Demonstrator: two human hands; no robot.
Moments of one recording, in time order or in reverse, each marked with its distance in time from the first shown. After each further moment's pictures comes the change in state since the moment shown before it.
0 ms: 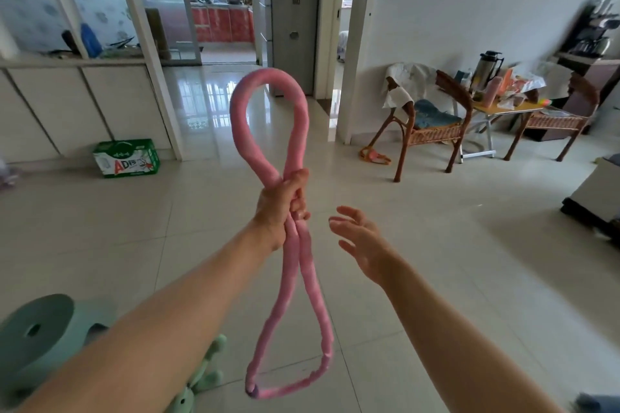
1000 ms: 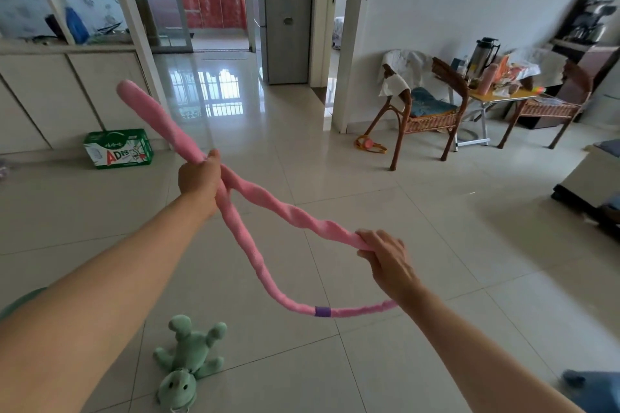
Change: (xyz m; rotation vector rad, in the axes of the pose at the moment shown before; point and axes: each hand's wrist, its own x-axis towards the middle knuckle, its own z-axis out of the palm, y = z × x) left_hand 0.027 0.050 -0.087 0.429 0.618 -0.015; right_hand -0.003 0.078 -0.053 -1.101 0.221 -0.778
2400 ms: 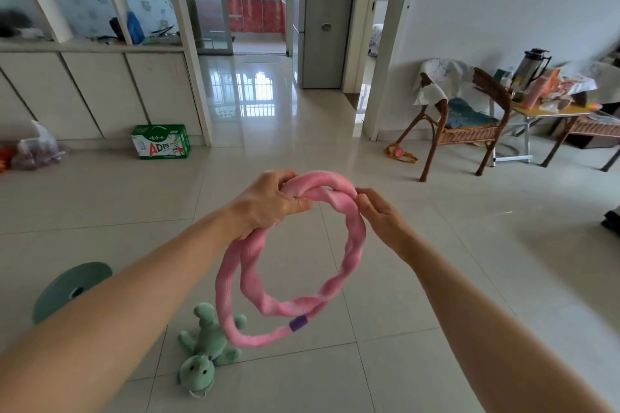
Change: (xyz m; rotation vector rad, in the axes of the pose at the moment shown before) left_hand -0.071 0.001 -0.026 0.386 -0.699 0.424; right_hand 0.085 -0.061 -0.012 0.649 -0.270 0.345
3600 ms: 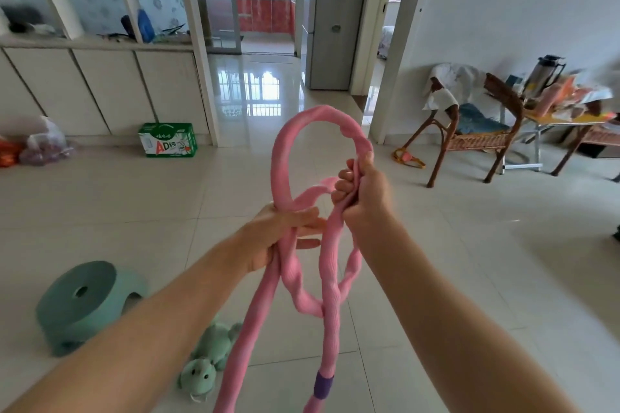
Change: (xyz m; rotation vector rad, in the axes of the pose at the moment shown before) left_hand 0.001 -0.033 0.004 -0.731 -0.161 -0.185; right_hand 0.034 -0.095 0.047 1.259 0.273 0.371
